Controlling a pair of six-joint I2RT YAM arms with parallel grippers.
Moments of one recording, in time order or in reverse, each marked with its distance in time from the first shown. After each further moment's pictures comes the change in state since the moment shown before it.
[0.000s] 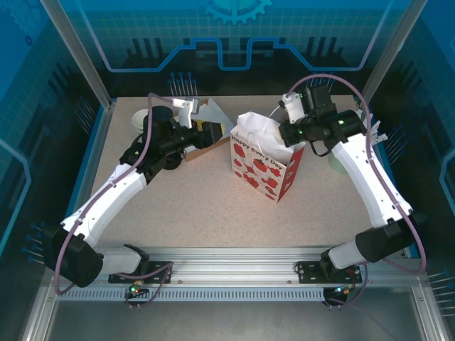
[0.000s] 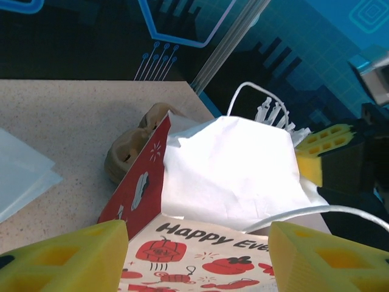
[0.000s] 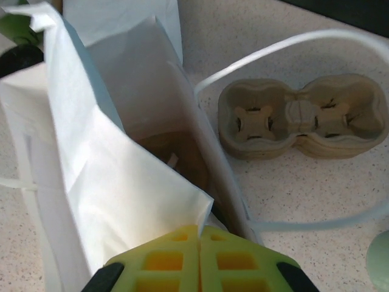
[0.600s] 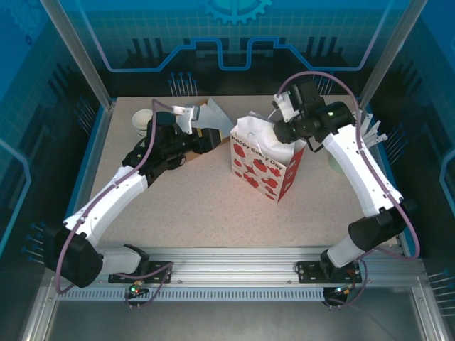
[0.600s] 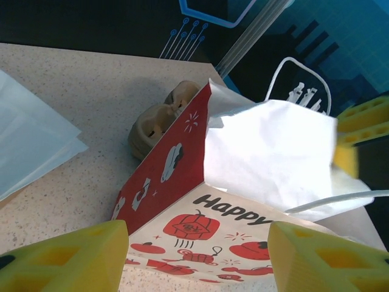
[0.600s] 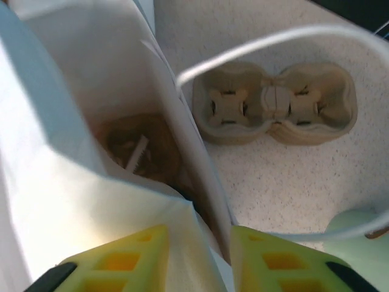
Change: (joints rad) left arm 0.000 -0.001 -0.054 -0.035 -0.058 -0.003; right arm 0.041 0.071 0.137 -0.115 0.122 -0.027
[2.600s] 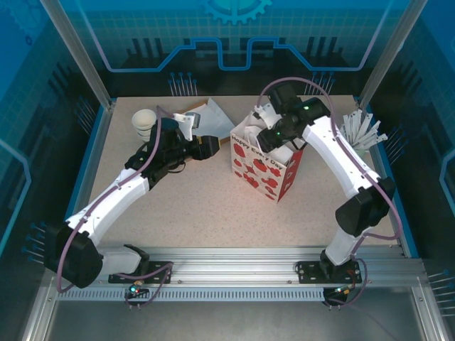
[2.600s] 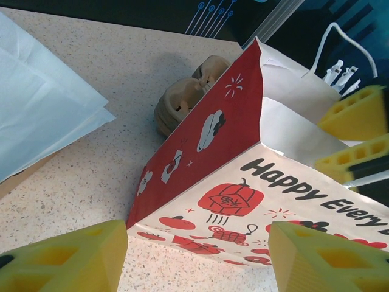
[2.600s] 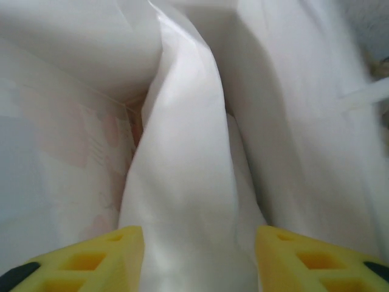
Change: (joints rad) left arm 0.000 -0.002 -0.065 -0.017 -0.039 0.022; right arm 0.045 0.153 0.033 -0.045 -0.102 -0.076
